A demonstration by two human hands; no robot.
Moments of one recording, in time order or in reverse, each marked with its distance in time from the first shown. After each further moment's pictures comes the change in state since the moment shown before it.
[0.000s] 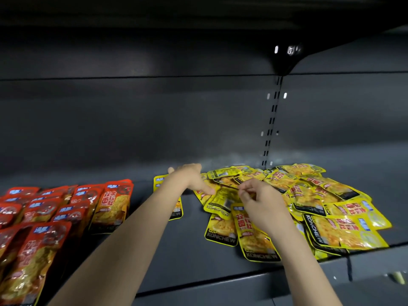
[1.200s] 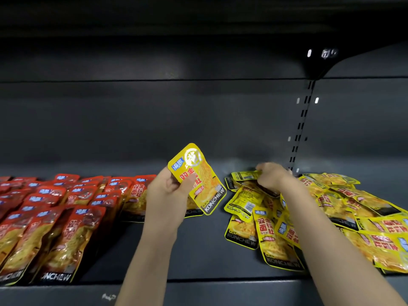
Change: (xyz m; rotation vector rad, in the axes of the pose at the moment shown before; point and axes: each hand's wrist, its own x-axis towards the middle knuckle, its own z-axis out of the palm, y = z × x) left_hand -0.127 -0.032 0.025 -1.431 0.721 0.124; right_hand 0.107 -0.003 0.011 -0.542 -0.388 0.088
